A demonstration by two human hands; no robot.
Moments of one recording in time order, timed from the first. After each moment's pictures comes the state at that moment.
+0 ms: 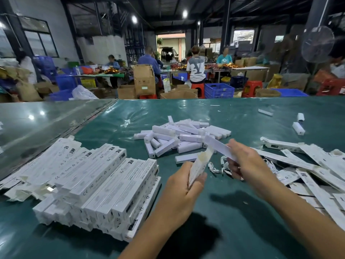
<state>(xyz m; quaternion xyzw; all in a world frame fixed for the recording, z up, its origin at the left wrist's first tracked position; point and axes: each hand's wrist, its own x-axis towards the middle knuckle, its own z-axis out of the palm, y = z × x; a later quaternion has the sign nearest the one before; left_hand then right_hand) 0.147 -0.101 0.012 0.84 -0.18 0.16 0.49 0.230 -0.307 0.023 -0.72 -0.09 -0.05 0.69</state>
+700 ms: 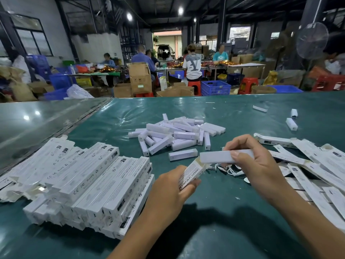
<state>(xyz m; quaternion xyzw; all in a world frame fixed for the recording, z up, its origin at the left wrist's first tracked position) 0.154 -0.098 0.000 0.89 -0.15 0.18 0.40 0.186 -0.326 0.038 -0.71 -0.24 -0.14 0.64</state>
